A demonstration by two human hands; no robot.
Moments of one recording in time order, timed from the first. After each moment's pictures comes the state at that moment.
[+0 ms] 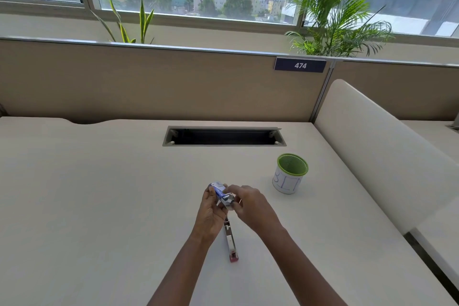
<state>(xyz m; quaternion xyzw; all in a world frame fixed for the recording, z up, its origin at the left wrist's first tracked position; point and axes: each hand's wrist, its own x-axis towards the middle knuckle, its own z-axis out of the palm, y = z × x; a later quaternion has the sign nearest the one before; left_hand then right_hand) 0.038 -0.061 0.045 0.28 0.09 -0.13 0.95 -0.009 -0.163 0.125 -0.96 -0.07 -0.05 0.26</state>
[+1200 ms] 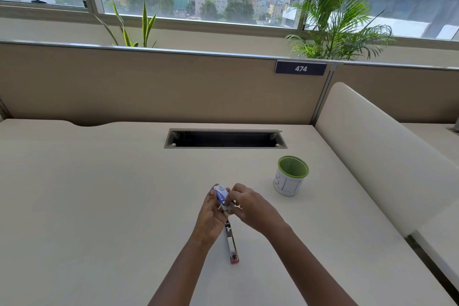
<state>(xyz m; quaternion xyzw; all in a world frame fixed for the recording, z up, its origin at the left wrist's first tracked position) 0.034 -0.057 0.048 0.31 0.07 -0.17 0.93 -0.004 -0.171 0.128 -0.96 -0.17 -0.02 0.20</state>
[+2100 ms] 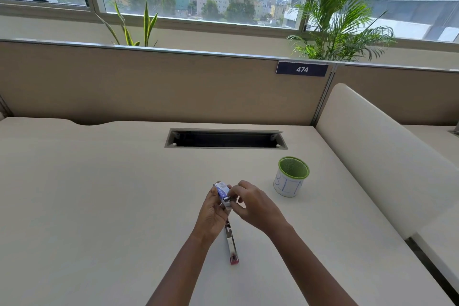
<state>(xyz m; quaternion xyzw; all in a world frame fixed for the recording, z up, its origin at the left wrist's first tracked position) 0.039 -0.060 0.055 0.29 0.07 -0.17 0.94 -0.003 -0.174 0.128 -0.96 -0.16 -0.09 0.23</state>
